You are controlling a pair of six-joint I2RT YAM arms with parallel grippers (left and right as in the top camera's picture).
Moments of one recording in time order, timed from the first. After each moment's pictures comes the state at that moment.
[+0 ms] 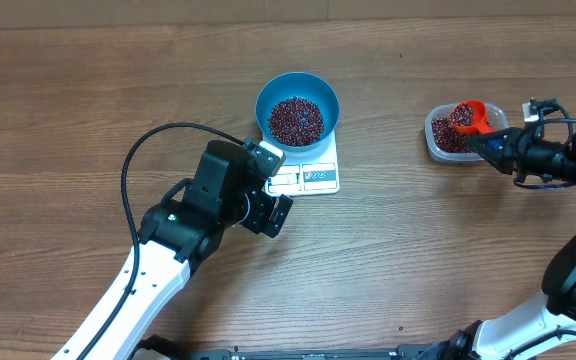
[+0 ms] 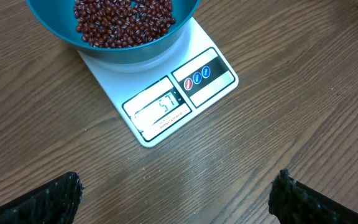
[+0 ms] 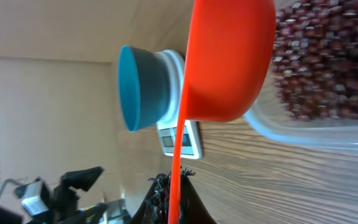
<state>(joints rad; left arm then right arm) -0.47 1.23 0.92 -0.57 0.13 0.04 -0.53 1.86 1.35 -1.09 -1.13 -0.19</state>
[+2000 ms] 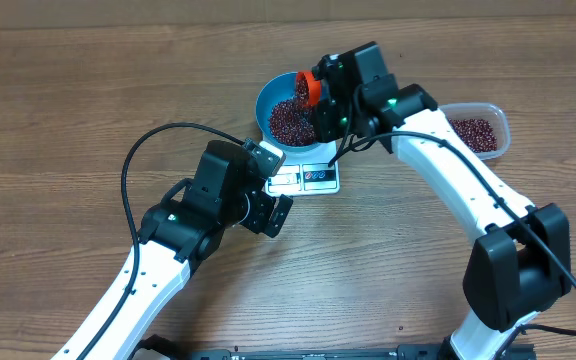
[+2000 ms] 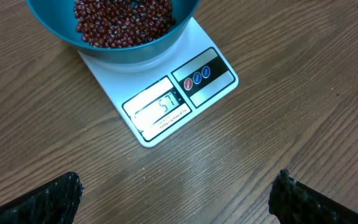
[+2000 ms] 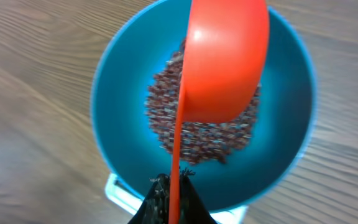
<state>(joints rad) -0.47 1.23 0.92 -0.57 0.13 0.04 0.43 1.86 1.55 -0.67 -0.22 0.09</state>
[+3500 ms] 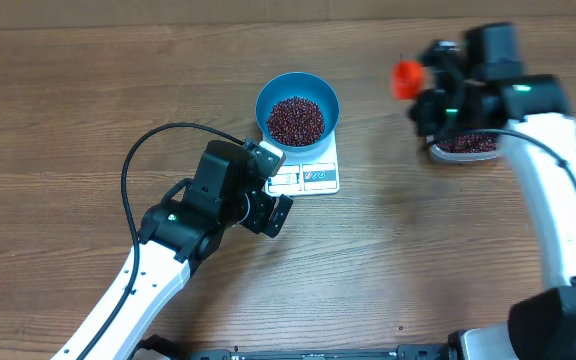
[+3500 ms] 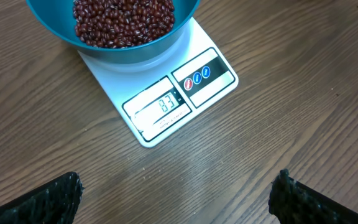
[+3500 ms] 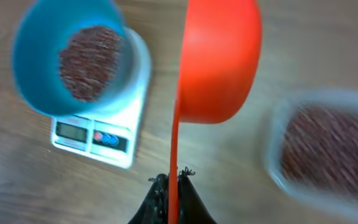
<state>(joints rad) -0.47 1.23 0.92 -0.57 0.13 0.04 0.06 1.64 1.59 -1.04 -0.29 -0.07</state>
